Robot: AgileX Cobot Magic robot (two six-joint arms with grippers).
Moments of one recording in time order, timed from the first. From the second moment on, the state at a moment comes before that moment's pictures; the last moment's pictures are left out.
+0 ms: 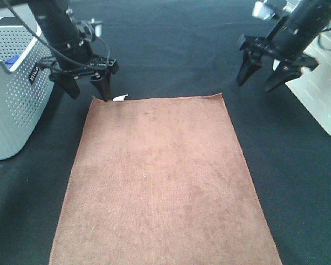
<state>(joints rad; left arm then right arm) -0.25 2.39 -2.11 -0.17 1.21 0.04 0.09 2.14 -1.74 0.34 1.05 -0.17</state>
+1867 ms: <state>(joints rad) -0.18 2.58 -2.17 -0.47 1.08 0.17 0.21 2.49 -1.92 0.48 0.75 -0.39</state>
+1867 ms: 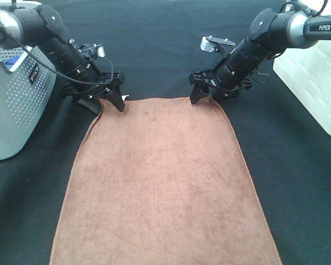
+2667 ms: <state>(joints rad) -0.19 2.60 -2.21 -0.36 1.05 0.17 0.22 2.49 -1.94 0.35 0.70 -0.40</state>
